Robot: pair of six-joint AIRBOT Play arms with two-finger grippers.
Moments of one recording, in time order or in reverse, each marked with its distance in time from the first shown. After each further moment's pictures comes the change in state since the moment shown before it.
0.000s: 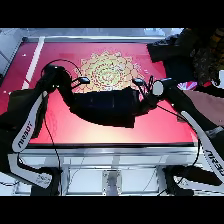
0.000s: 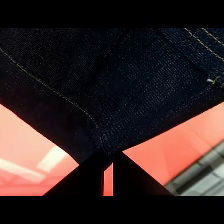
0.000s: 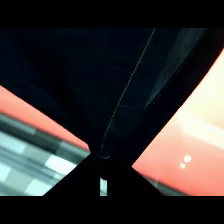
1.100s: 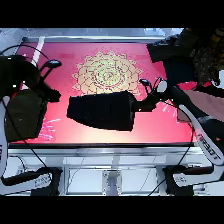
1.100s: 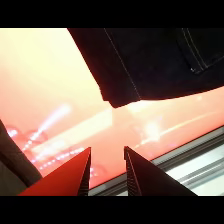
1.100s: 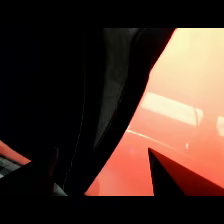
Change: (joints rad) left arm 0.191 0.312 -0.027 -0.094 0.045 -0.227; right arm -0.171 -0.175 -0.039 0.211 -0.209 -0.147
